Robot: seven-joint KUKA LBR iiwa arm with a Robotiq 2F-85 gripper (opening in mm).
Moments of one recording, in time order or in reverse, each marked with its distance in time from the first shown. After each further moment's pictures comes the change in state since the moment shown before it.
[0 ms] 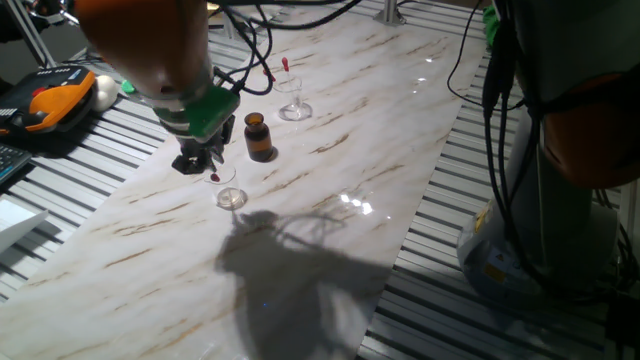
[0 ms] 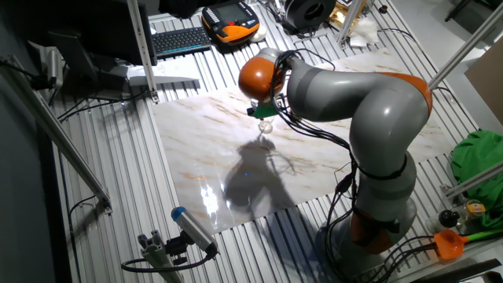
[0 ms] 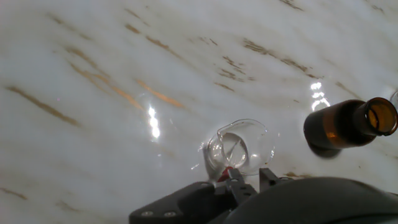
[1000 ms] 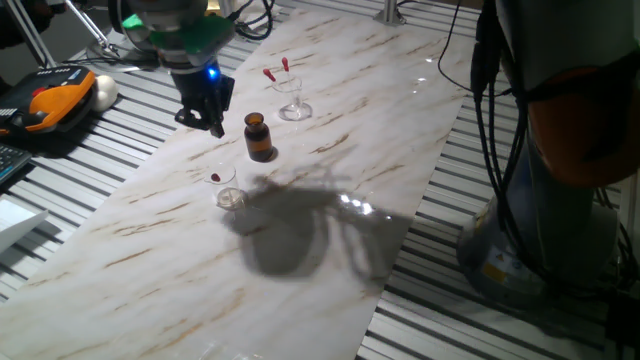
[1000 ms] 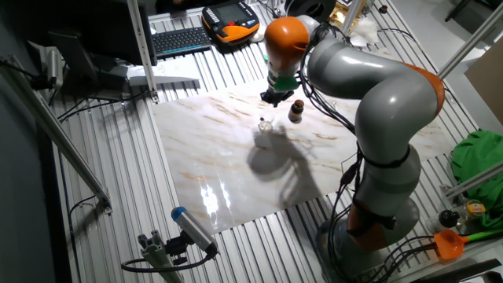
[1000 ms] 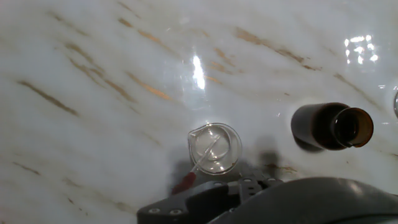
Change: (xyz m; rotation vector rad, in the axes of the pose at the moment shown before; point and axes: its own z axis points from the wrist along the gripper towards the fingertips) arm -0.027 -0.052 -0.019 -0.166 0.179 -0.030
